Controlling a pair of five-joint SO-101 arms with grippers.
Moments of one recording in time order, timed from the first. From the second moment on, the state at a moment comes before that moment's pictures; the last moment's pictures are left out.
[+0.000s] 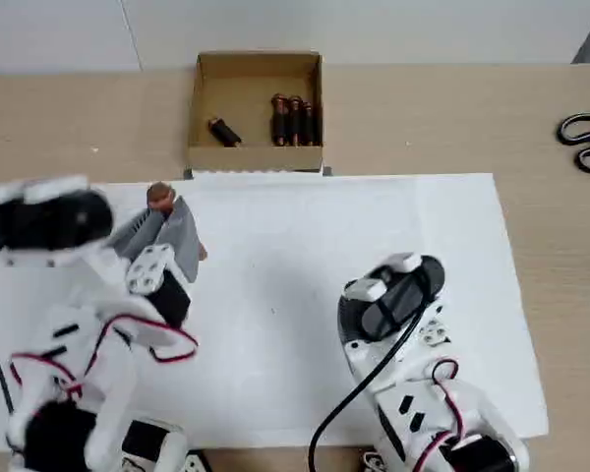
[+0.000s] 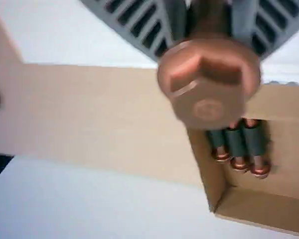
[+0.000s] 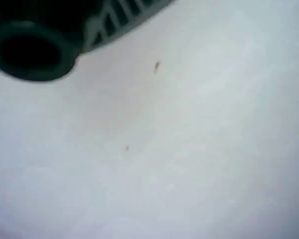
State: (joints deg) left arm 11.1 -77.8 44.2 59.9 27.6; right arm -27.3 -102.0 64.2 73.8 3.5
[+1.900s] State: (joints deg) left arm 24.3 -99.2 67.2 57.5 39.2; right arm -49.1 -103.1 81.5 47.6 11.2
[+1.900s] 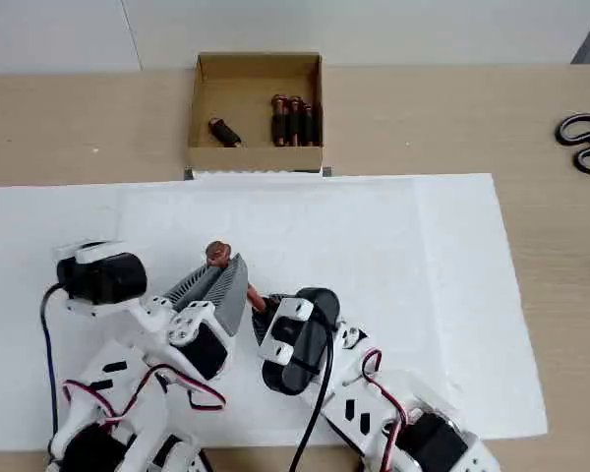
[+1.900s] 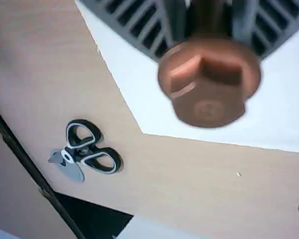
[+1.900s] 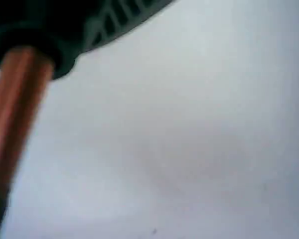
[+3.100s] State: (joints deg) left arm 32.5 -99.1 65.1 75.9 27.9; right arm -49.1 -103.2 81.5 46.9 13.8
